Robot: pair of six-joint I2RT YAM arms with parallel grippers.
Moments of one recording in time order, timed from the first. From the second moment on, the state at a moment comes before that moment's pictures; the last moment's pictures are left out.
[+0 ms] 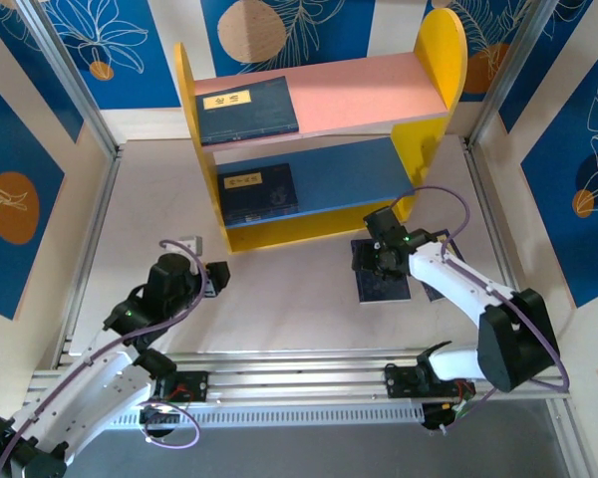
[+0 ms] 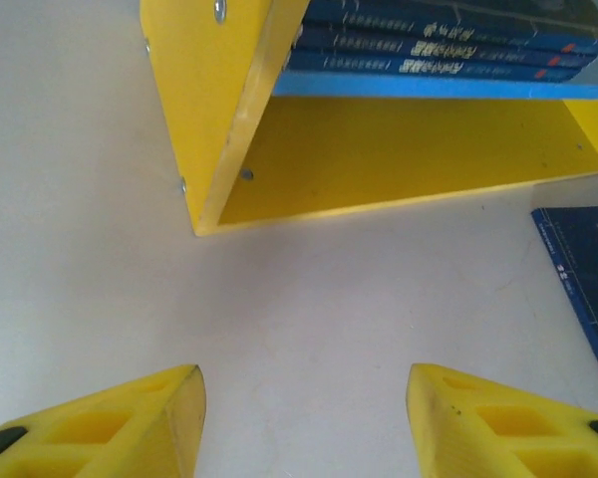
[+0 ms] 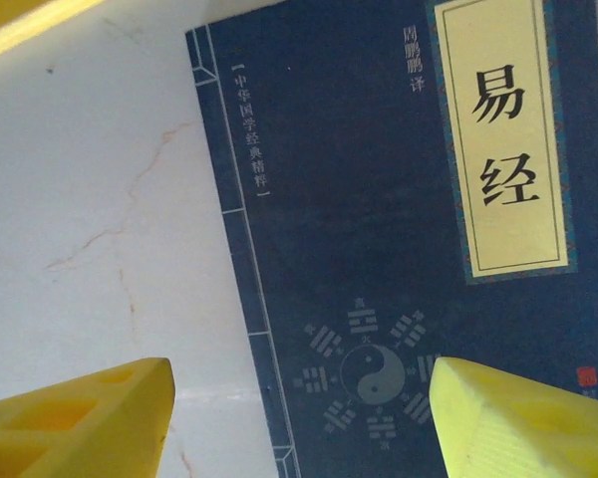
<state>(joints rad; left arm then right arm) -0.55 0.64 0.50 -0.44 -0.10 -0.55 0.44 1.34 0.84 -0.71 0.08 0.61</state>
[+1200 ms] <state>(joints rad) -0.56 0.93 0.43 -0.26 0.11 -0.70 0.70 1.69 0.97 -0.47 -0.08 0.67</state>
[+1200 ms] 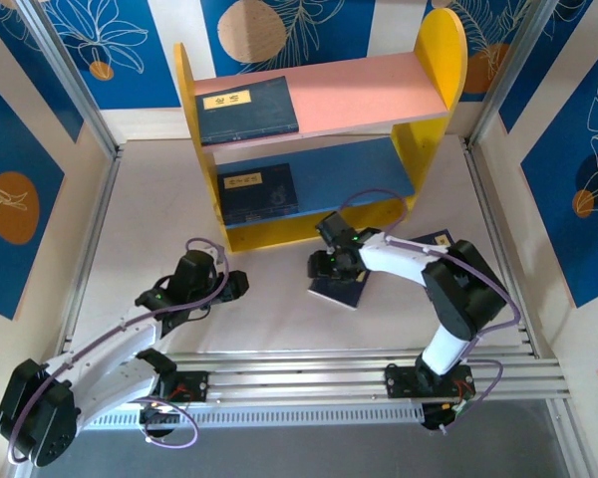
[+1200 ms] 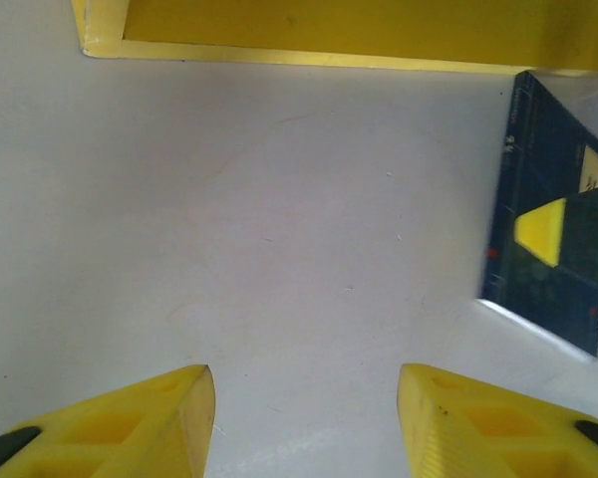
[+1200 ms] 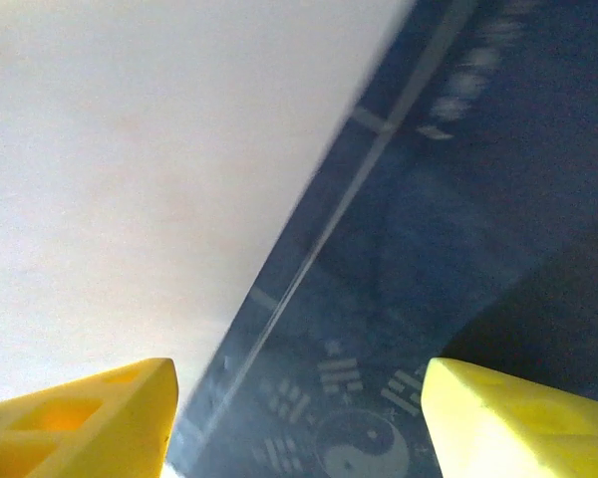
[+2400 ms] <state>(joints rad) -0.67 1.20 0.52 -0.14 0.17 -0.71 0.61 1.54 0.78 -0.43 -0.22 0.69</state>
